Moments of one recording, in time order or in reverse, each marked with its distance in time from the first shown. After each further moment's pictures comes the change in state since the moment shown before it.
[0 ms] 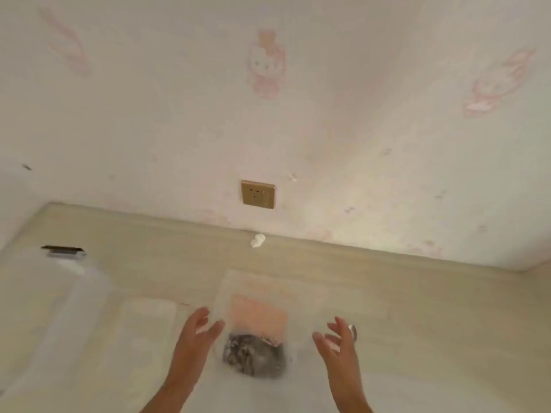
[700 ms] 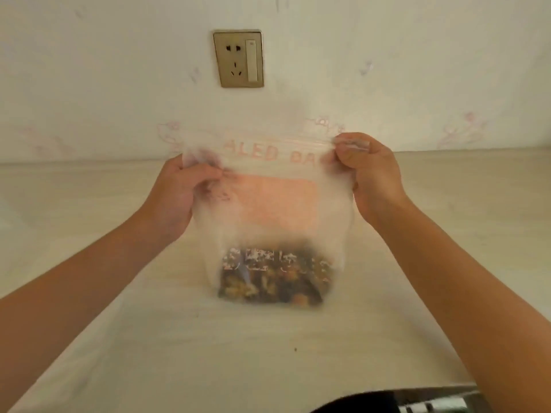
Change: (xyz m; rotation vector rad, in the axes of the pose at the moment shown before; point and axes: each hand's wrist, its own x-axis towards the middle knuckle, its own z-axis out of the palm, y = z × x) left_hand 0.106 0.022 0.018 -0.303 -0.469 0.740; right_hand 0.100 -0.009 0.055 0.476 -0.200 -0.659
